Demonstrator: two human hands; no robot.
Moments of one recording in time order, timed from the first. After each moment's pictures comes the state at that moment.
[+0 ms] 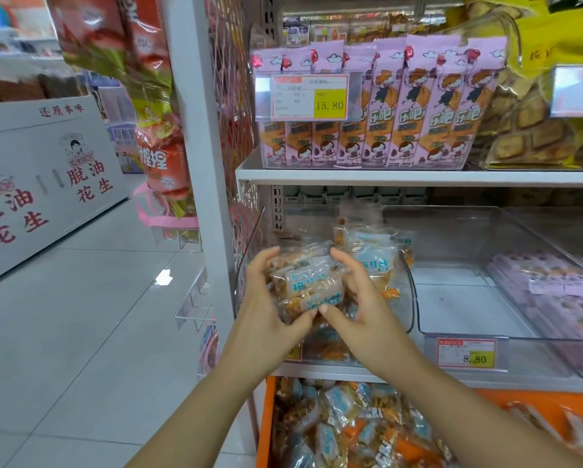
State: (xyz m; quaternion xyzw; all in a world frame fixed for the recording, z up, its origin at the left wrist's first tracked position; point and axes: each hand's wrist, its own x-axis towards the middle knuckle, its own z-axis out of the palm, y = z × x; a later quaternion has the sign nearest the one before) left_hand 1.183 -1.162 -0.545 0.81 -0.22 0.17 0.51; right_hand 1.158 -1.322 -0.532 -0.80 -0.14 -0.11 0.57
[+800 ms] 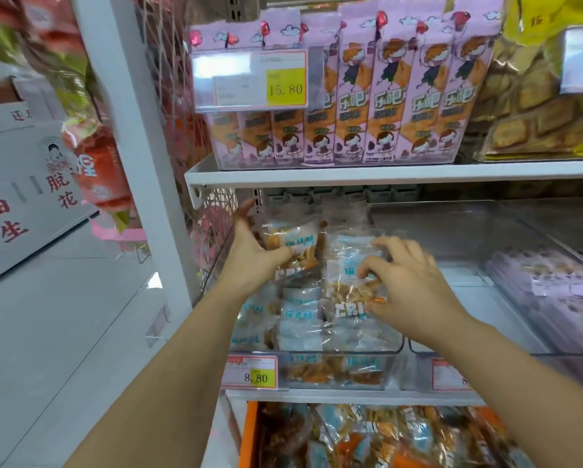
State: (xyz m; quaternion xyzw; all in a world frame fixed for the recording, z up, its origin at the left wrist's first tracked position) left_hand 1.294 -1.196 -0.513 0.79 -0.11 0.05 0.60; right_hand 1.212 -1.408 -0.518 -0.98 -0.08 -0.15 0.06
